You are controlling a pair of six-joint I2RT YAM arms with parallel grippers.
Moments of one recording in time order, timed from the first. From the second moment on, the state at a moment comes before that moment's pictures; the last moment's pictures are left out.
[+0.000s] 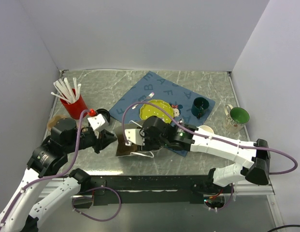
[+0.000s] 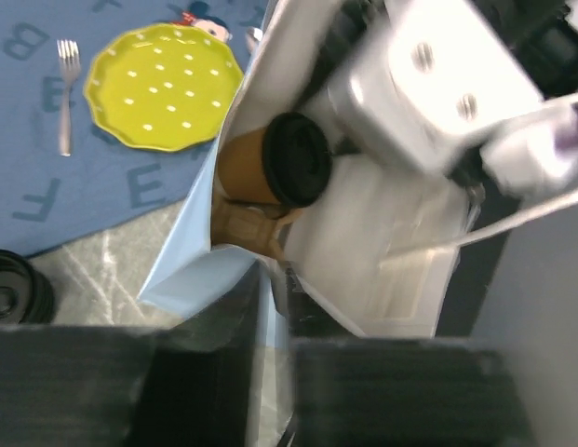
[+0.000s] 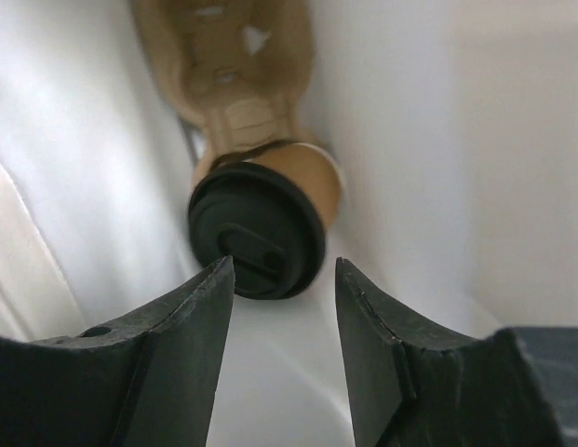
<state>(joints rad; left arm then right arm) -0.54 0.58 0.96 -0.77 0.48 0.10 1.16 1.34 1.22 -0.69 0.07 -0.58</state>
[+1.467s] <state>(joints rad) -0.54 0.26 0.86 -0.85 0.13 -0.57 1.31 1.36 1.16 -0.56 0.14 -0.49</state>
